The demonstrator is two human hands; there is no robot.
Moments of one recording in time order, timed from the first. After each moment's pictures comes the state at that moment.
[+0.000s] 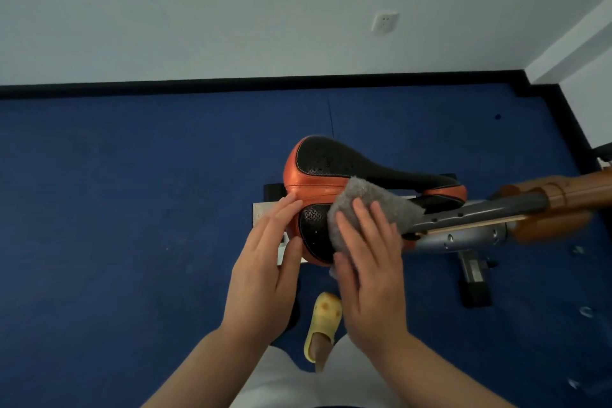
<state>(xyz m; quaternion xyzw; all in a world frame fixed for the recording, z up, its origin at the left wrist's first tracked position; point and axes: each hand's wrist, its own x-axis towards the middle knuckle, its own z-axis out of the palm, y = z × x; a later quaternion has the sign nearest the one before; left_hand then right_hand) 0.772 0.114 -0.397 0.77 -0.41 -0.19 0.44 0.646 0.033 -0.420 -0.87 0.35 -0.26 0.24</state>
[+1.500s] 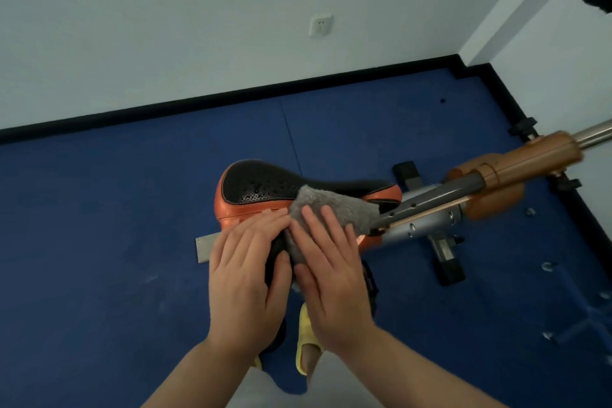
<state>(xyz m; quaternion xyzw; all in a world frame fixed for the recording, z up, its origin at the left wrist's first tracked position) 0.756 0.063 -0.389 0.75 -0.54 -0.08 0.37 0.633 0.006 -0.424 -0.86 0.37 -0.24 0.25</state>
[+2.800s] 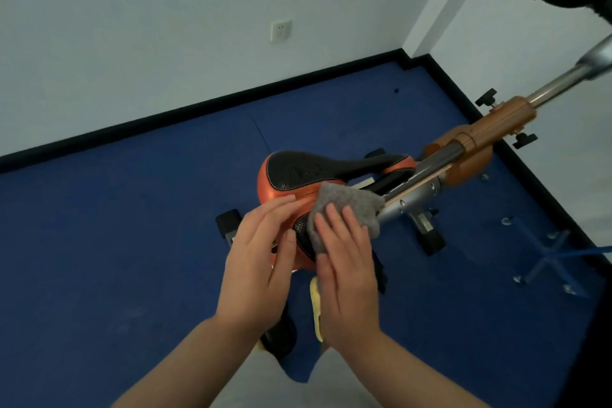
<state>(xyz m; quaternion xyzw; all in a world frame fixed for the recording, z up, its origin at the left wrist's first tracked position) 0.828 0.091 -0.390 0.64 -0.56 -0.25 0.46 0.694 0.077 -0.418 -0.78 0.50 -0.31 0.21</state>
